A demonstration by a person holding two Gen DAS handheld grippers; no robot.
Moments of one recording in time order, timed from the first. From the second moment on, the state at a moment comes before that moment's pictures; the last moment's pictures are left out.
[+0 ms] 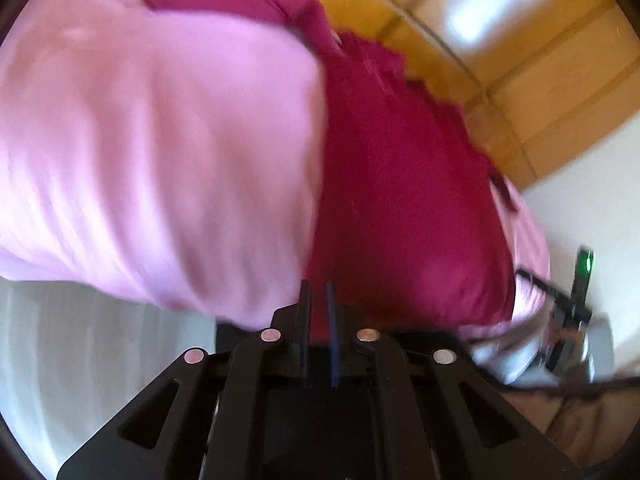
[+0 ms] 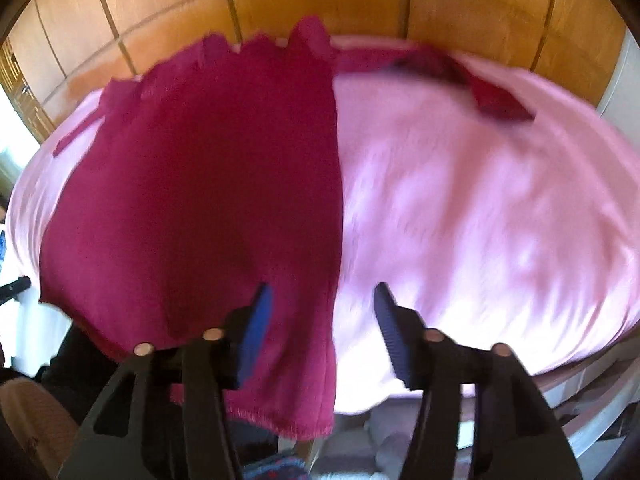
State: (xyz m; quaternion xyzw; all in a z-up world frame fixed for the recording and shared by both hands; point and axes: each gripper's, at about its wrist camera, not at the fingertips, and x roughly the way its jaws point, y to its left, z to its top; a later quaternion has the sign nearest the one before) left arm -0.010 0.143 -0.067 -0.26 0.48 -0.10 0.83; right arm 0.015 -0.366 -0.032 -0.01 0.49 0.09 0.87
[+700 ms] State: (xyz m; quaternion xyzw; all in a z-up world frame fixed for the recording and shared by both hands) left arm 0.172 0.306 -0.056 -0.36 0.38 0.19 0.83; right arm 0.130 -0.188 -0.057 -0.07 0.40 0.17 0.90
